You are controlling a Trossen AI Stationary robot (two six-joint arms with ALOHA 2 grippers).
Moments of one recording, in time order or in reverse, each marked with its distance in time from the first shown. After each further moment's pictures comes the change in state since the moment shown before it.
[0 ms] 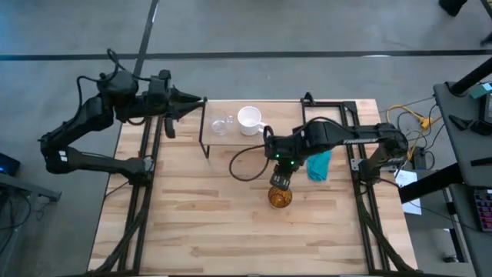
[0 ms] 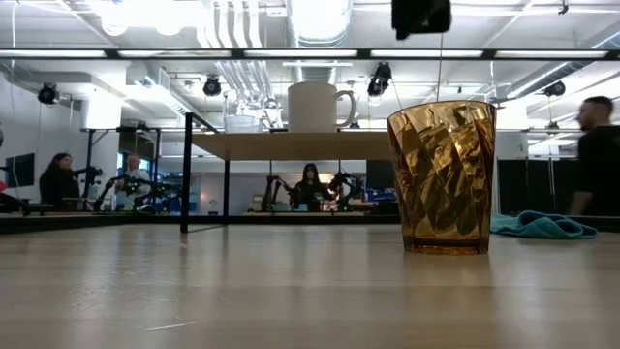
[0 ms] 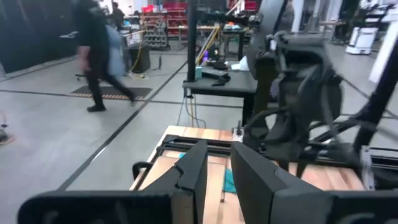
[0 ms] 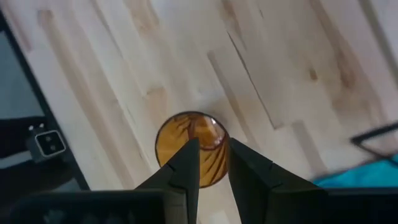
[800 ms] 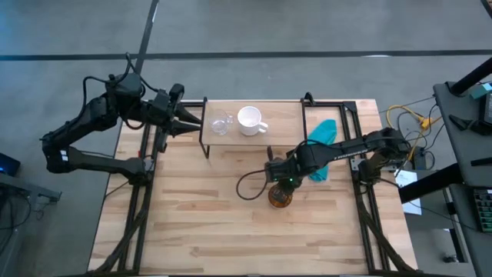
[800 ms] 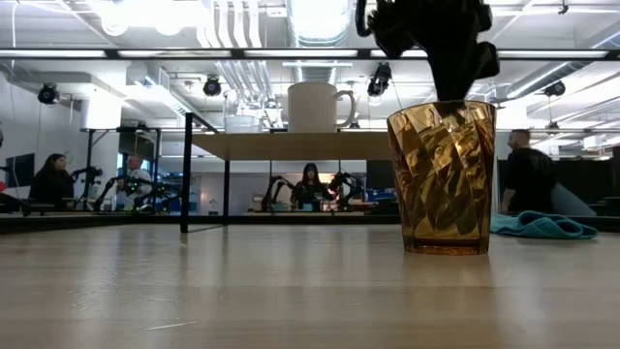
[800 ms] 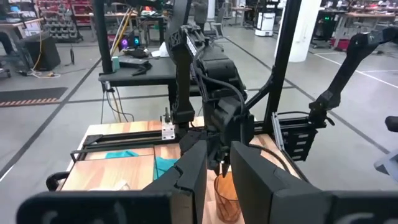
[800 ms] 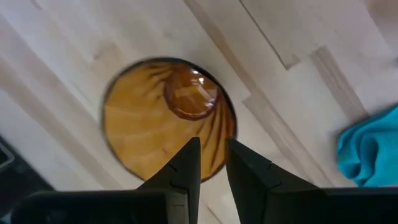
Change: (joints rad) left arm 0.000 0.015 -0.014 -0.054 0.348 0.062; right arm 0.079 0.000 -0.324 0.141 -0.007 0.260
